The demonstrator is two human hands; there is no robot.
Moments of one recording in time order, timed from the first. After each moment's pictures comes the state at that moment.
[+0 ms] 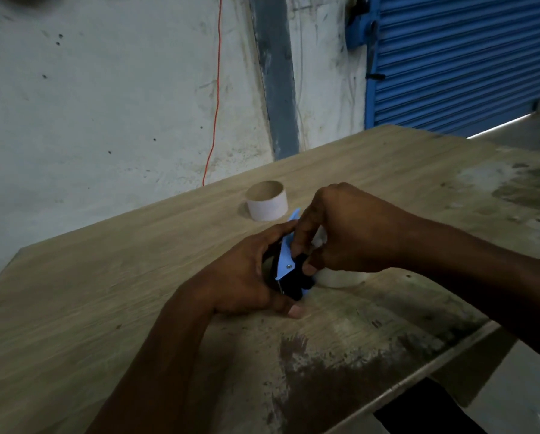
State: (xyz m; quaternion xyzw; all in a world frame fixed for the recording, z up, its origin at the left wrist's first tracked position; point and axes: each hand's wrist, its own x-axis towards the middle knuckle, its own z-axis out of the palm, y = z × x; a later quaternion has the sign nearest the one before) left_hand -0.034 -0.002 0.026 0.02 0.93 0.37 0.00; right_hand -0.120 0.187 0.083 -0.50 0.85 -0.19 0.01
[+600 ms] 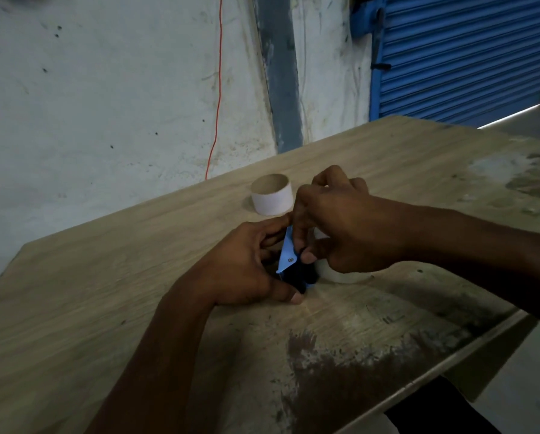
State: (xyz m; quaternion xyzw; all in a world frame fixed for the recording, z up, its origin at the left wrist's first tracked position) left_hand -0.031 -0.008 0.035 0.00 0.92 0.40 -0.01; right_hand -0.129 0.177 0.073 -0.55 0.83 -0.10 0.00
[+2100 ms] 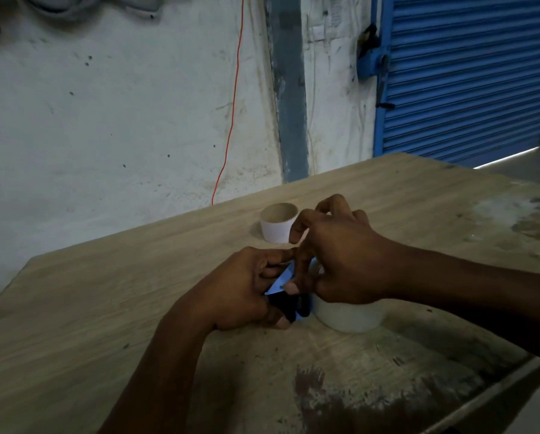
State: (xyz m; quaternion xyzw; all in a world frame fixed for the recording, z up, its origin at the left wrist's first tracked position) left_hand -0.027 -0.021 0.045 0.00 0.93 0.36 -0.02; right_hand -0.114 0.161 0.085 -0.51 0.85 -0.11 -0.02
